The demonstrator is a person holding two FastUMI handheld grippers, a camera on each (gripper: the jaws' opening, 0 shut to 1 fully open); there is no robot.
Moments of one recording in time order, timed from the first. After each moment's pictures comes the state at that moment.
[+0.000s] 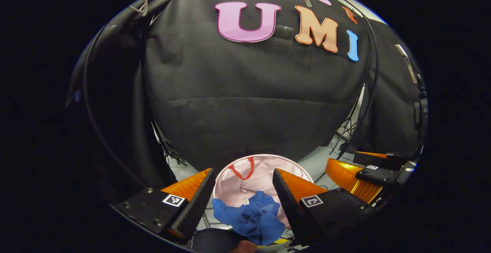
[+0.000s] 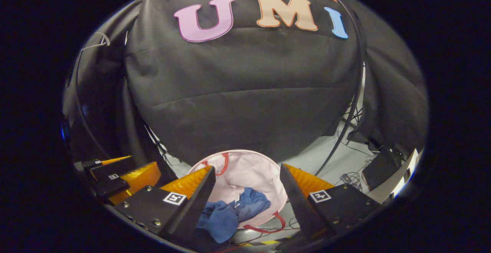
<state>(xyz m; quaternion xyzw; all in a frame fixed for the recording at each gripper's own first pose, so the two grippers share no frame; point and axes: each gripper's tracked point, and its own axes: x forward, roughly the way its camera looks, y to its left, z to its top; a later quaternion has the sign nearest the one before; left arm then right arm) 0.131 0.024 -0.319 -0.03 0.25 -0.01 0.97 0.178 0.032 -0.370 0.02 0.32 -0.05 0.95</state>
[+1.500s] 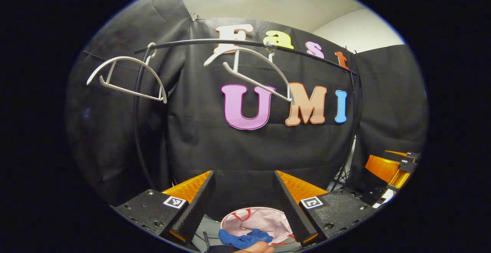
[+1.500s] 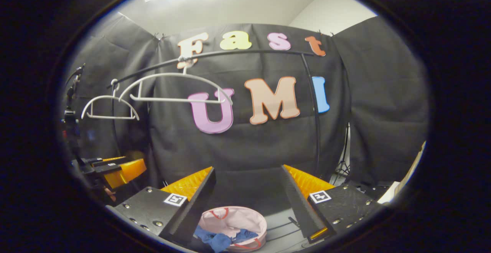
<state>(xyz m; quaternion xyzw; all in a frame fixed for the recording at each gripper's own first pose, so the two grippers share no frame) 0.066 0.006 -0.057 -0.02 0.02 0.01 1.00 0.094 -0.027 -0.058 0.03 0.03 -0.03 1.00</state>
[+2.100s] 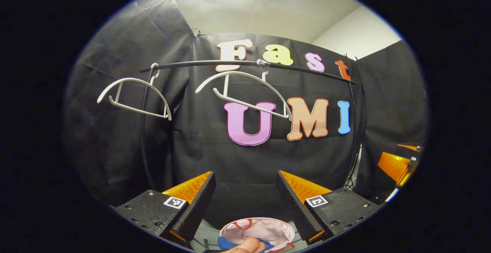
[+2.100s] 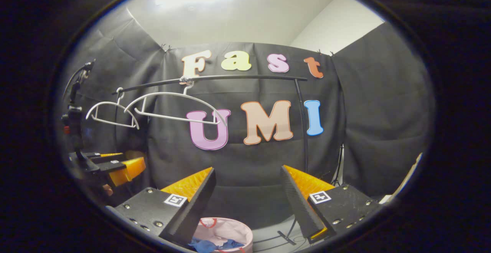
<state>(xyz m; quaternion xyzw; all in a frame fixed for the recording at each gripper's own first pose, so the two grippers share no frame) 0.058 -0.010 -0.025 -0.01 -0.05 0.06 1.00 0.078 -0.056 -0.030 -0.02 -0.02 -0.03 1.00</state>
